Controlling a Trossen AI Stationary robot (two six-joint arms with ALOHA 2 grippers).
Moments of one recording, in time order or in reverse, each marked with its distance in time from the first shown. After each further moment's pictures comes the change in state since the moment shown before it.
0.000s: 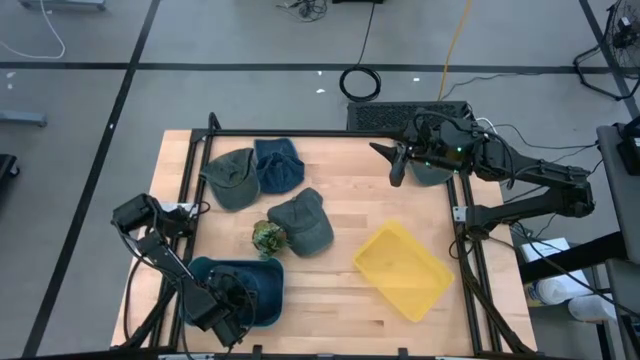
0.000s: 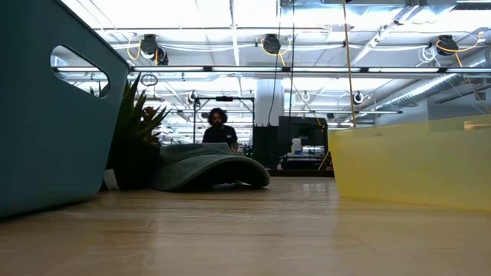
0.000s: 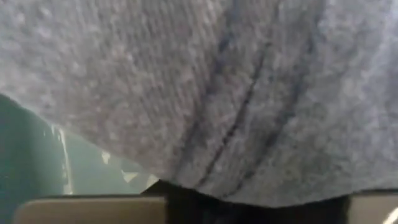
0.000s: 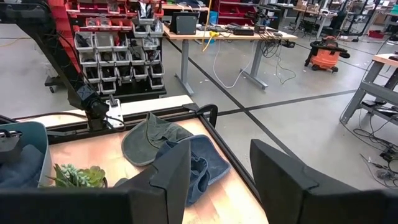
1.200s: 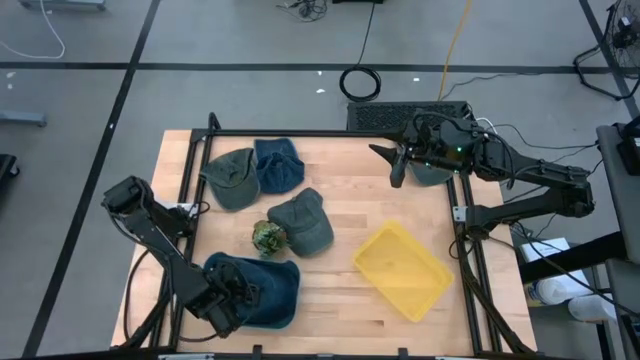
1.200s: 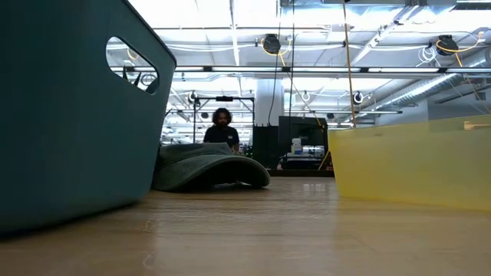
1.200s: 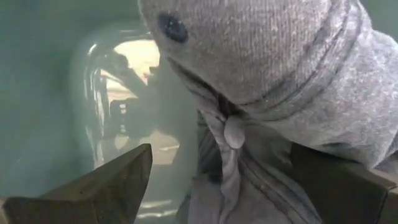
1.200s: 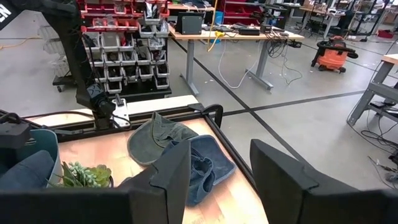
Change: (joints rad) left arm 0.047 -0.181 -0.001 0.008 -0.056 0.101; right arm 0.000 0.000 0.000 0.000 -0.026 0.002
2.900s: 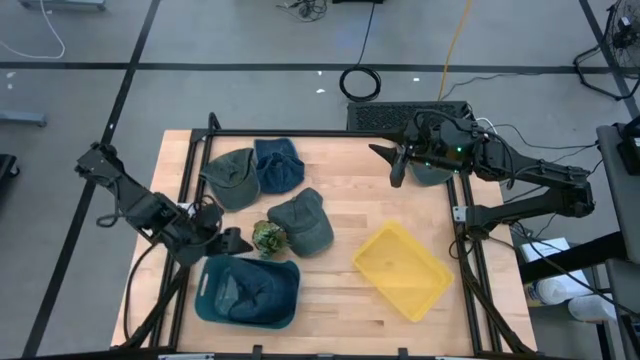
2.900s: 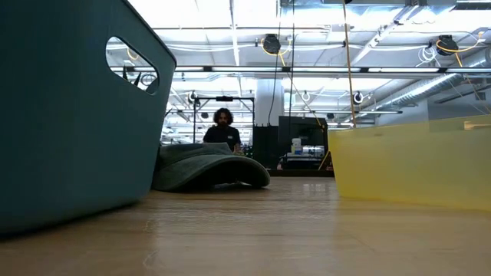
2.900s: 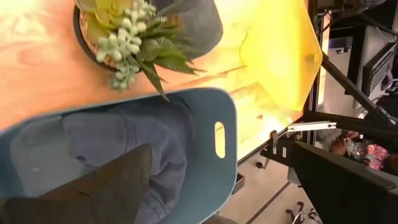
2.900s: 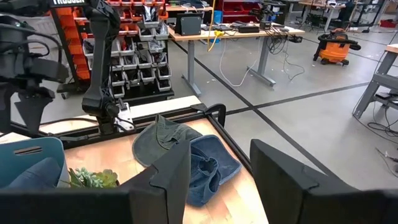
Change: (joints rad) left arm 0.210 -0.592 0.001 0.010 -0.156 0.339; right arm 0.000 0.000 0.000 0.000 0.000 0.053
